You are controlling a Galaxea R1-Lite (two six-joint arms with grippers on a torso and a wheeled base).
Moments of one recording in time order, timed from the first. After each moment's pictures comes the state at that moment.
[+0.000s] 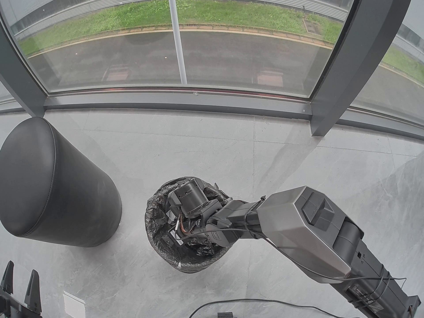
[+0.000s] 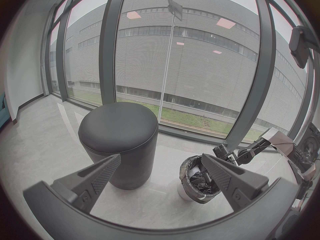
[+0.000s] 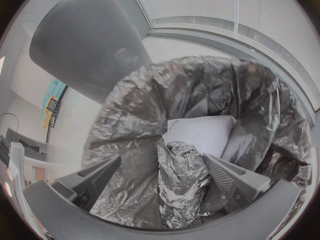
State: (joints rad) left arm -0.01 0.02 -0.02 -0.09 0.06 -0.19; right arm 0.83 2.70 -2.00 0.05 -0.06 -0.07
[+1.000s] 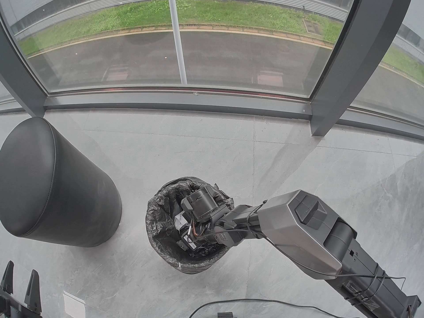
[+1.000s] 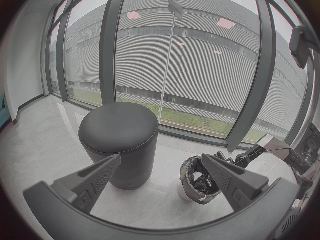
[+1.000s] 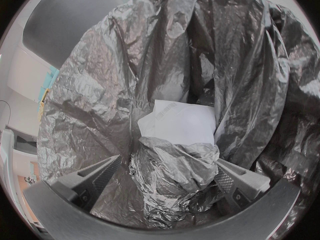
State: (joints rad) left arm -0.01 0.02 -0.02 -0.09 0.06 -0.19; right arm 0.78 2.77 -2.00 0.06 -0.05 -0.12
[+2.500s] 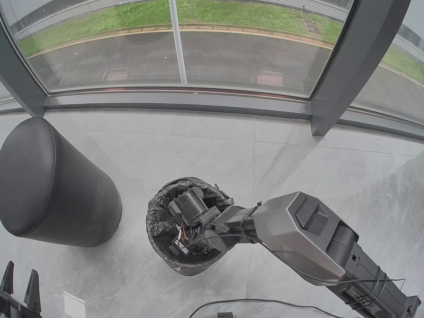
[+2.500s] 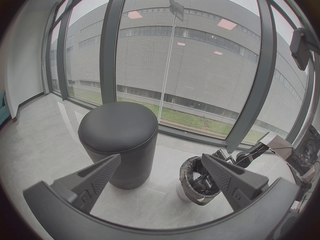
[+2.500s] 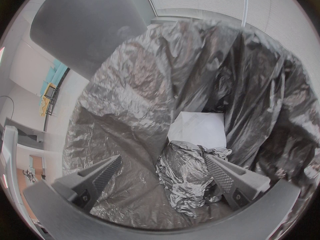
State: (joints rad) left arm -0.01 0.02 -0.02 -0.09 0.06 -0.20; right arm 0.84 2.73 -2.00 0.11 -0.09 -0.12
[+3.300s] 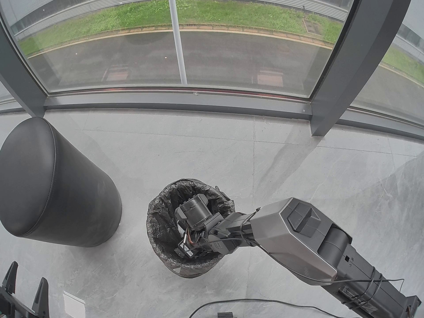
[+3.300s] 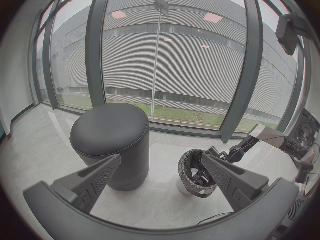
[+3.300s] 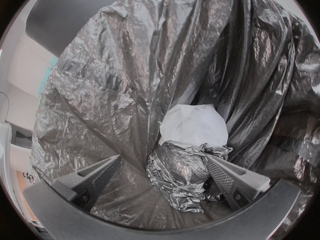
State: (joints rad) left arm 0.00 0.02 -0.02 -0.08 -0.03 -0.09; right arm 0.81 2.79 -2.00 0.06 -0.09 -0.12
